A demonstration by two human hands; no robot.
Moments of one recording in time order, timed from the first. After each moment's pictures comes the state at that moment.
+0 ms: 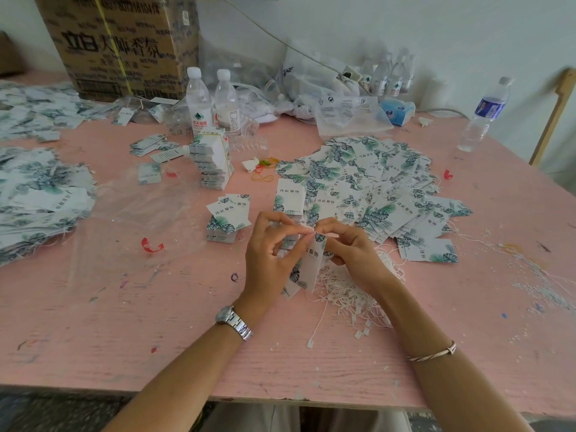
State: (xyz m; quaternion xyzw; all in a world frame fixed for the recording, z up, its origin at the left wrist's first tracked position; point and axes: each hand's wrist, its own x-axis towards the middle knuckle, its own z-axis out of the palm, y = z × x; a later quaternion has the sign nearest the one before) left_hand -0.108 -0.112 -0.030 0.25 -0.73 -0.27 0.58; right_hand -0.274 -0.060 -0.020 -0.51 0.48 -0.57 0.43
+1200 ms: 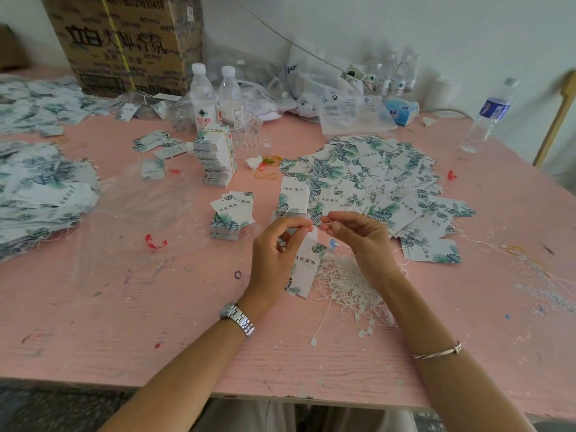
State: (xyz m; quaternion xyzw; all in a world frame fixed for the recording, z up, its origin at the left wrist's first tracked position) left_hand -0.111 -0.116 -0.039 0.28 -0.68 -0.41 0.54; right_hand -0.287 -0.066 -0.025 -0.44 0.45 -0.67 0.40
